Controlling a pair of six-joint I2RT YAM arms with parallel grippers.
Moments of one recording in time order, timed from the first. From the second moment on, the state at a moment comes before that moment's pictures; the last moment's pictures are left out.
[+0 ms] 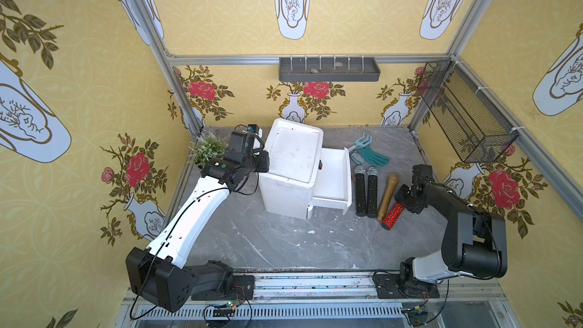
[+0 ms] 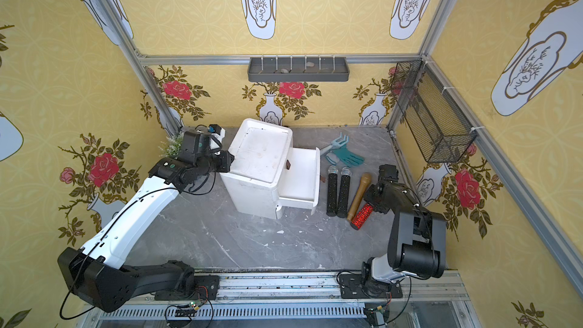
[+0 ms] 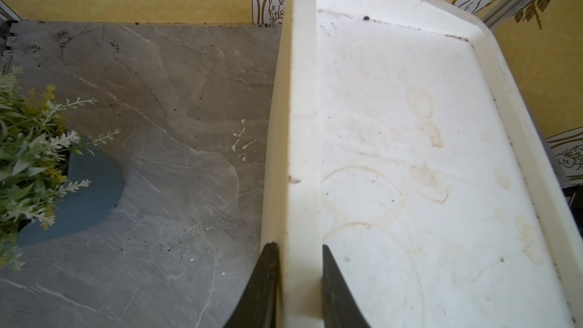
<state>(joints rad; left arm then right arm) -0.39 1.30 1.28 -0.70 0.01 -0.27 -0.13 1.48 0.77 -0.49 -0.03 0.49</state>
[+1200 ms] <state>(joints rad) -0.39 1.31 1.28 -0.70 0.01 -0.26 -0.11 1.30 0.89 -0.51 -0.18 0.54</state>
